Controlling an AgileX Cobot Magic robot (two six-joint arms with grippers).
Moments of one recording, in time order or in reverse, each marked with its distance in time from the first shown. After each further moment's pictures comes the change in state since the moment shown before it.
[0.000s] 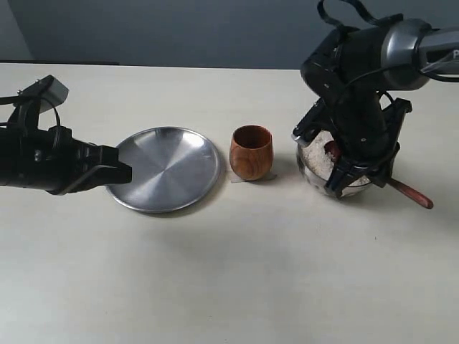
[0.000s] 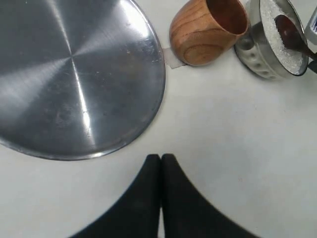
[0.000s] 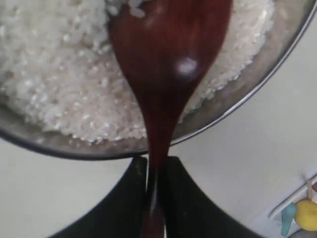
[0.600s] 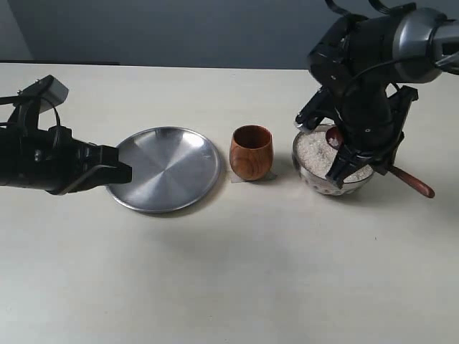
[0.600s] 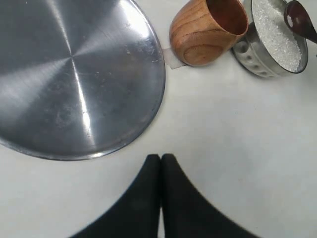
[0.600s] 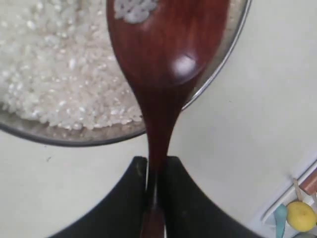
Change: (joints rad) left arm 0.000 0.000 0.000 0.000 0.000 0.000; right arm 0.000 -0.051 0.001 -0.038 -0.009 0.040
